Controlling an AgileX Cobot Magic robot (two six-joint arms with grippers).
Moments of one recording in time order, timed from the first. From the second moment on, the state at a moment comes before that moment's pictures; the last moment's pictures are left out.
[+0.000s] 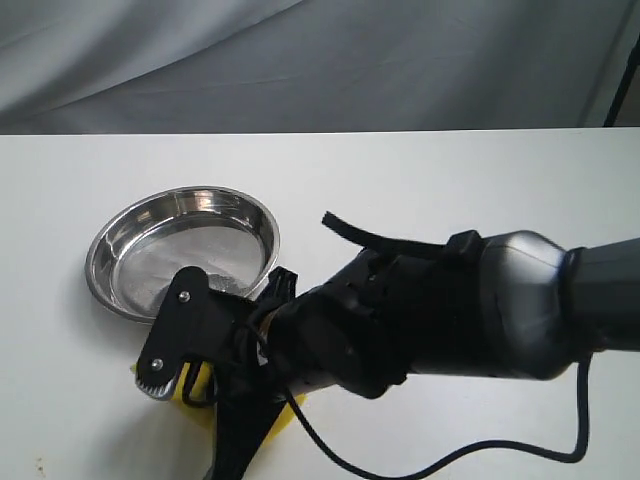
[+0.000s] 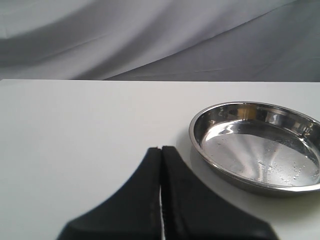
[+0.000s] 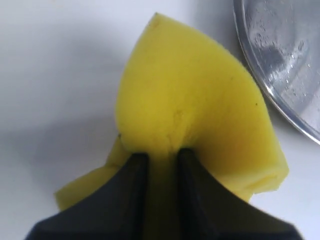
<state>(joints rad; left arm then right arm) 0.02 0.01 0.01 0.06 0.27 -0.06 1.00 1.85 -1.04 0.18 0.25 -0.58</state>
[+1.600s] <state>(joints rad) 0.02 0.01 0.01 0.06 0.27 -0.06 0.73 1.62 -1.05 0.19 0.54 -0.56</state>
